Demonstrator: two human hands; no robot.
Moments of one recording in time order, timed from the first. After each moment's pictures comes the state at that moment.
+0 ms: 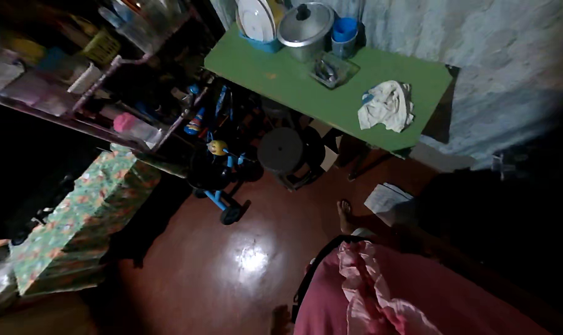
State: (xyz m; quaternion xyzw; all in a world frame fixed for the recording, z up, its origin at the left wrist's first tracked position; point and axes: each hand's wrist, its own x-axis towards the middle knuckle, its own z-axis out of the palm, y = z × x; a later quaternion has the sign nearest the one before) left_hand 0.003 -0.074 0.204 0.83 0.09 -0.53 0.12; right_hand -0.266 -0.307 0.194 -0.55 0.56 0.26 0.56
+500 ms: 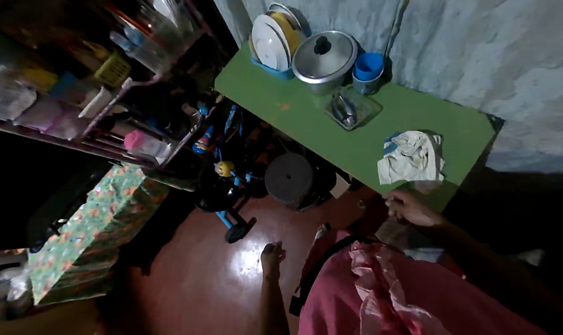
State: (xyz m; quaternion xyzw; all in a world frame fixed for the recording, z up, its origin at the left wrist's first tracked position) left_hand 0.134 -0.294 0.035 0.82 -0.01 -0.42 0.40; right_hand -0.225 -0.547 0.102 -0.62 0.53 0.02 0.57
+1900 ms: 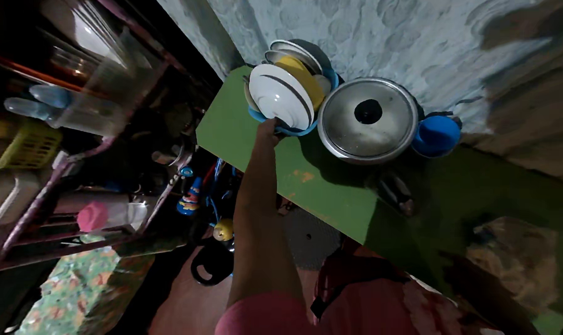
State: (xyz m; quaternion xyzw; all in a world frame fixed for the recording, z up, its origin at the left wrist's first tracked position) left_hand 0.393 -0.992 0.073 0.68 -0.11 -0.56 0.46; right_hand -0.124 -0.659 0.096 -0.51 0.69 -0.01 0.52
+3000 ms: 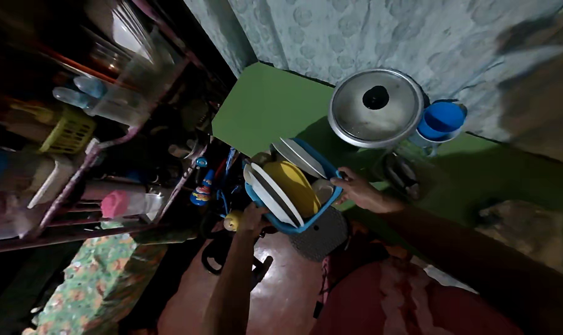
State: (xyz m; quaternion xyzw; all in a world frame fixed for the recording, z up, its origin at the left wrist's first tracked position) left_hand 0.420 -0.685 0.127 0.75 -0.12 -0.55 0.34; right_hand 0.131 -0.796 0.129 -0.42 0.53 -0.15 0.72
